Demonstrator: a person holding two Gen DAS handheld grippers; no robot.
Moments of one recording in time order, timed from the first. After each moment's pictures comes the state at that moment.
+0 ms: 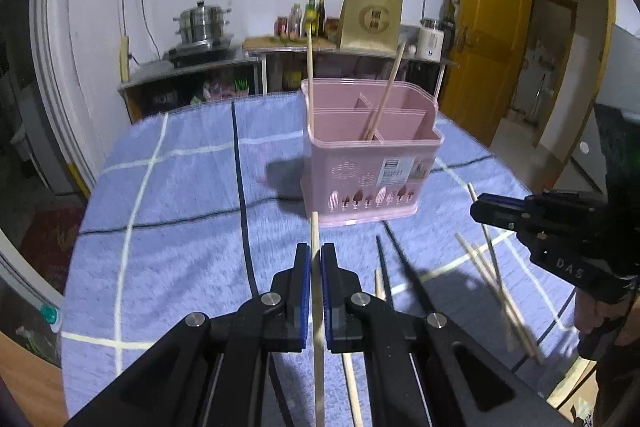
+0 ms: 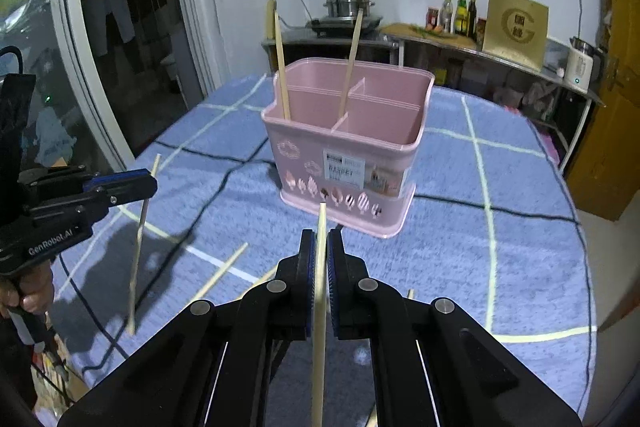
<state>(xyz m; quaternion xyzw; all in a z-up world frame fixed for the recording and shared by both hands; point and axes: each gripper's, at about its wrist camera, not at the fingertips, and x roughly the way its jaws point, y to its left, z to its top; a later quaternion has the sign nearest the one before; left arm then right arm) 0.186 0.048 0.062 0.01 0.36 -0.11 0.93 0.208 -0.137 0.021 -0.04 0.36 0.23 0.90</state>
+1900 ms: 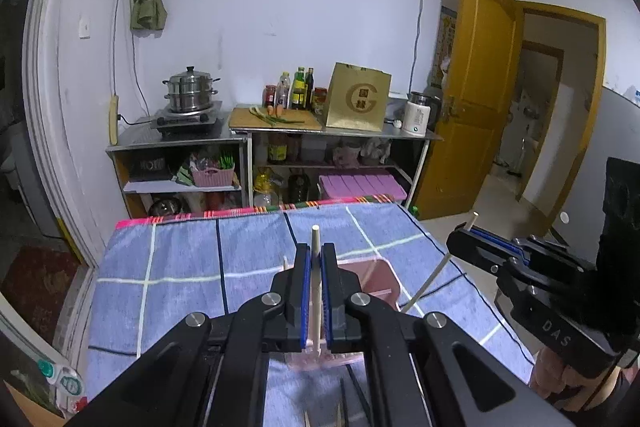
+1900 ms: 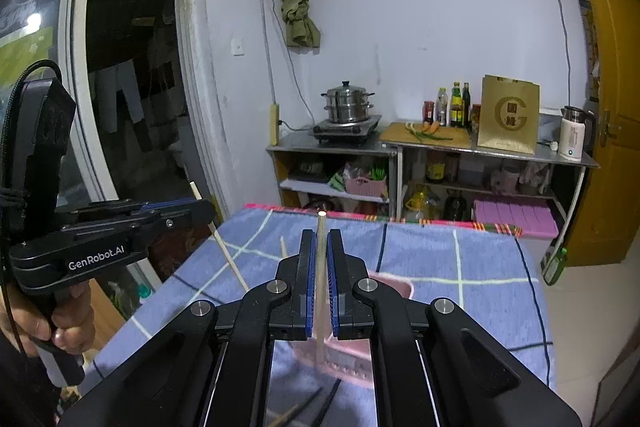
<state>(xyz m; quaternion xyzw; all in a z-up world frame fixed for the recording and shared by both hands) 0.268 0.031 0.213 -0.03 0.28 -0.13 0.95 0.249 -0.134 0.156 0.01 0.22 0.24 0.95</state>
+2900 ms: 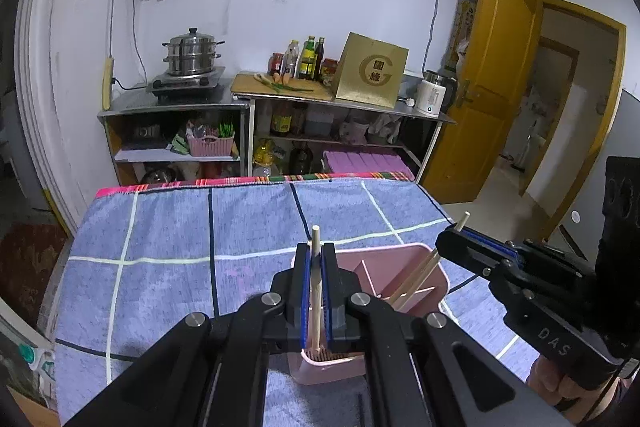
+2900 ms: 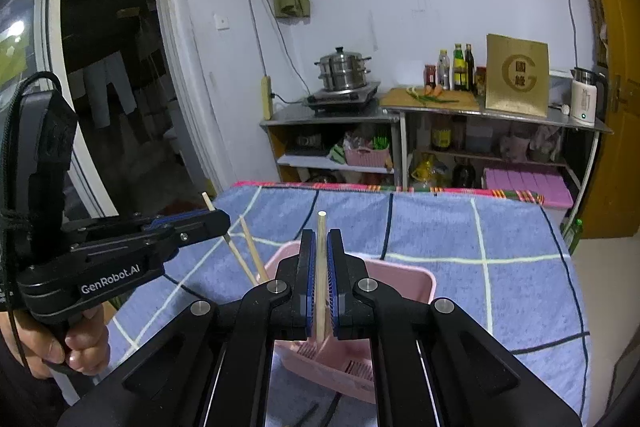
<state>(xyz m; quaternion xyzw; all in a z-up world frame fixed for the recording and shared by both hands) 0.339 0.039 0.135 -0.05 0.32 -0.13 0.94 0.310 -0.119 0.097 0.03 0.27 0.24 0.93</state>
